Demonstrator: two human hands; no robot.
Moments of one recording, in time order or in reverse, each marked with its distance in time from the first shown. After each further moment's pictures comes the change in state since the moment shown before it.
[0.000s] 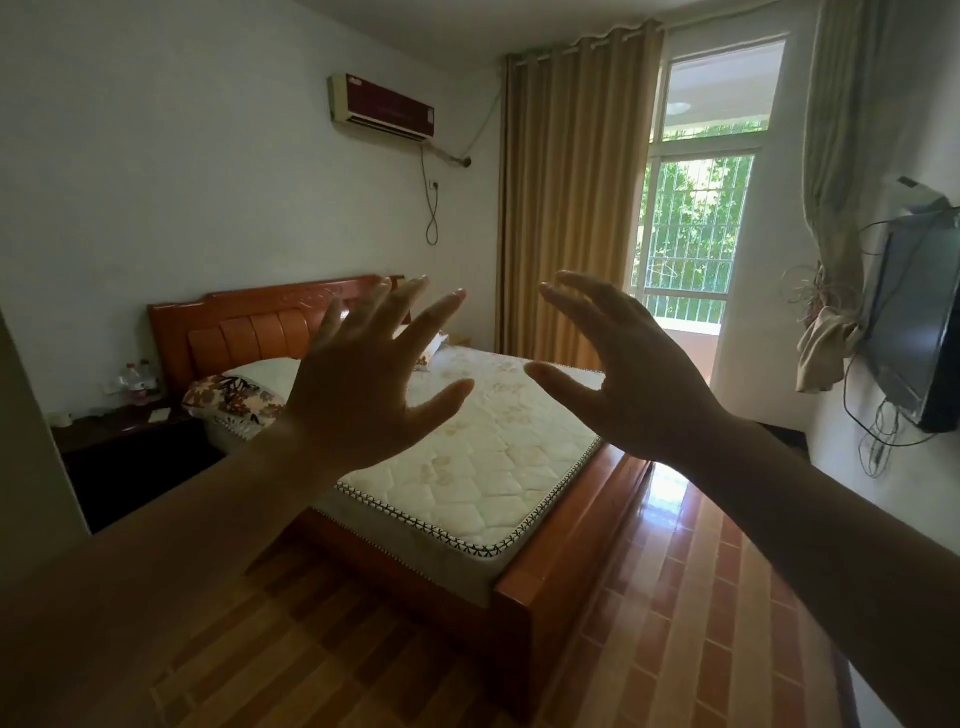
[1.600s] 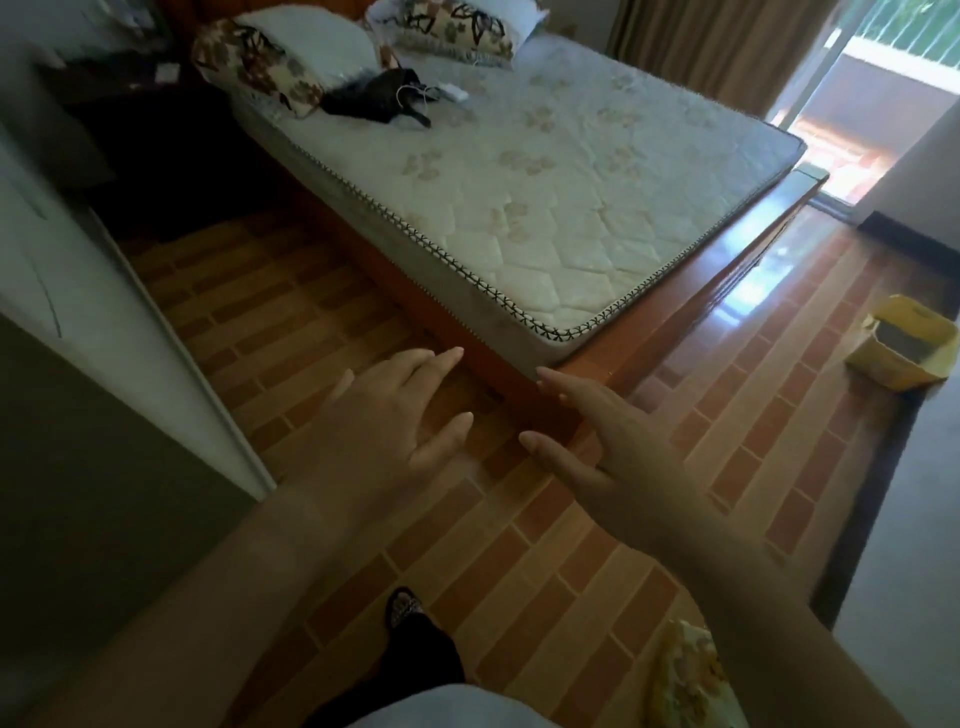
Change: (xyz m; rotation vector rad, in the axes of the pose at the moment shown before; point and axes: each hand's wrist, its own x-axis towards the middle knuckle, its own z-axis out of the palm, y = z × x) left_hand -0.138 -0.077 0.228 -0.424 -0.526 -0.535; right_hand -0.094 0.021 0.301 0.538 -0.720 0.339
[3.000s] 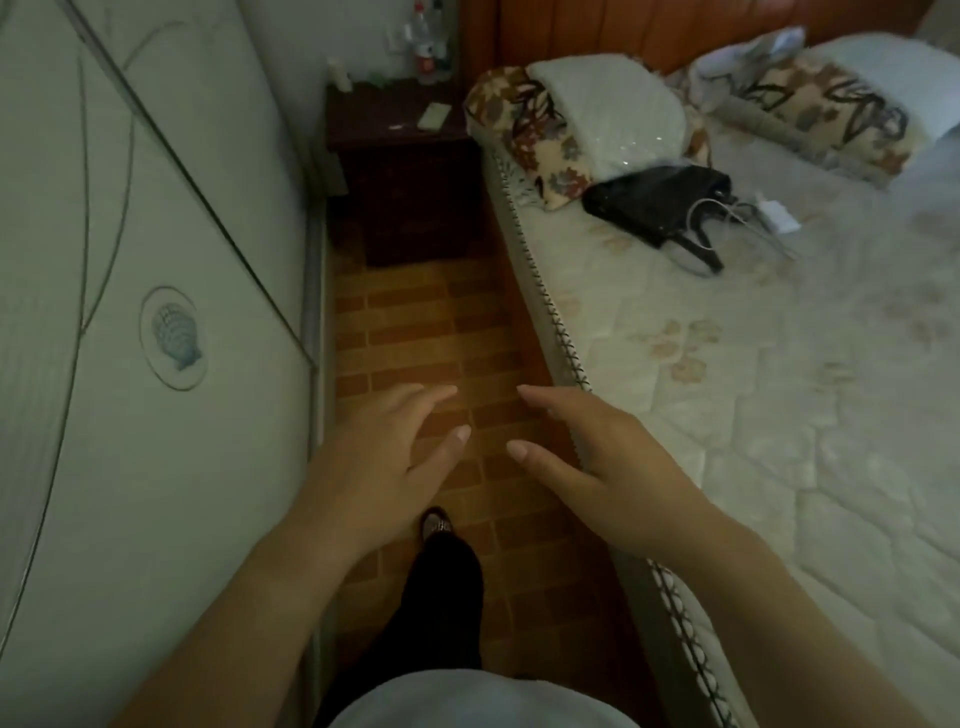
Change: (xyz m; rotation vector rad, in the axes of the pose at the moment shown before) left_hand 0.492 -0.445 -0.110 -0.086 0.182 -0.601; right_hand 0.776 -0.003 0.114 0.078 -0.453 -0.396
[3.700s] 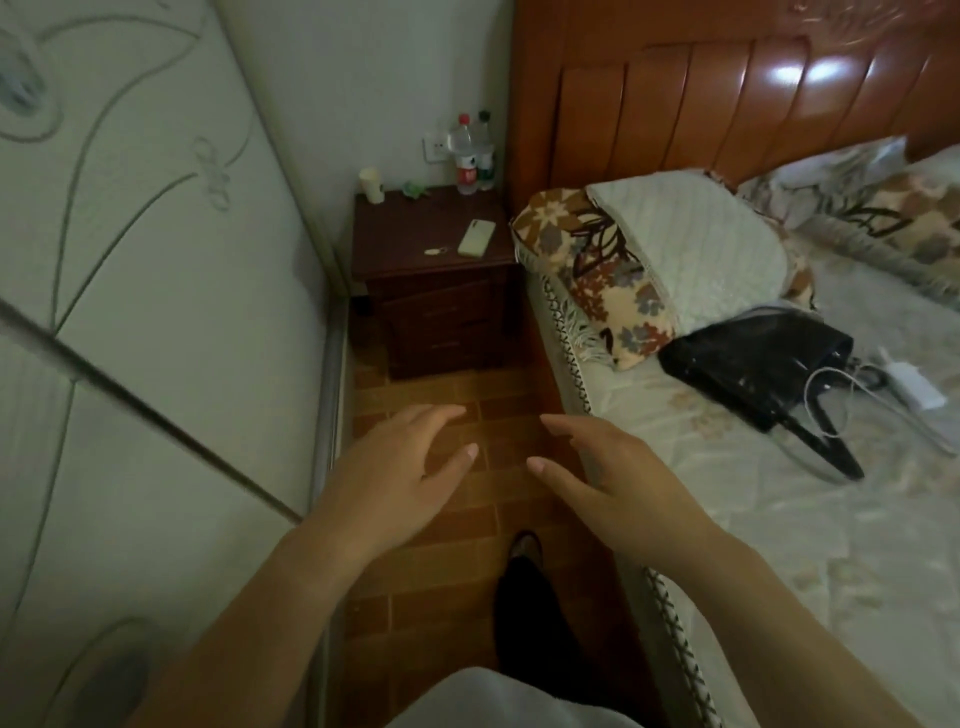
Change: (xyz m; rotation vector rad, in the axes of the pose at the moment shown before) left_hand 0.425 -0.140 -0.121 0.044 0.007 -0.005; right_hand 0.454 0.069 -0.055 -0.035 0.045 0.044
